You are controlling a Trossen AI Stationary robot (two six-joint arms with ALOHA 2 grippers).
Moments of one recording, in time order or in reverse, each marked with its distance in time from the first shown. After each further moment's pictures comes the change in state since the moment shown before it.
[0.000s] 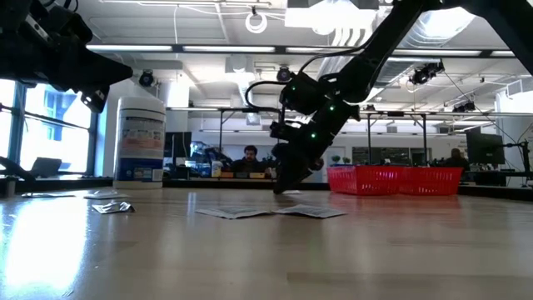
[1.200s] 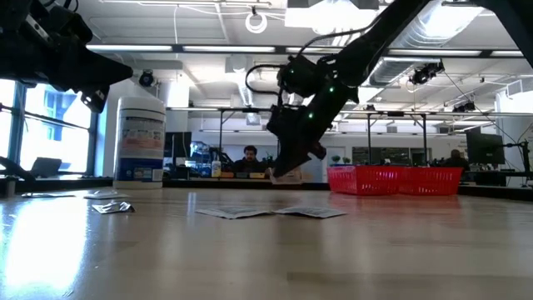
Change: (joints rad) left arm 0.000 0.000 0.000 0.000 -0.001 0.000; right arm 0.019 -0.106 0.050 -0.096 -0.065 0.201
